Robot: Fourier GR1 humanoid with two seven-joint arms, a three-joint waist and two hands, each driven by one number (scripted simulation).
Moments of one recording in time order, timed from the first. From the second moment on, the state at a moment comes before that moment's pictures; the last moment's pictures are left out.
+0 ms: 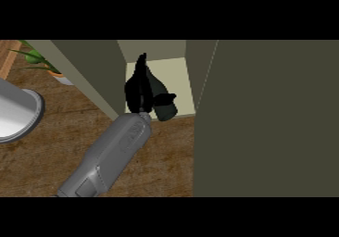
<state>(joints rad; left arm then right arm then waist) -0.81 0.01 -0.39 -0.67 -0.51 0.90 0.41 0.43 -0.15 0.15 -2.37 -0.33 0.42 0.10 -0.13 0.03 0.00</state>
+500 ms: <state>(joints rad) -0.87 0.00 -0.31 -0.65 -0.25 0.91 0.09 0.45 -0.15 0.16 -2.38 -0.33 0.40 0.11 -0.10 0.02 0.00</state>
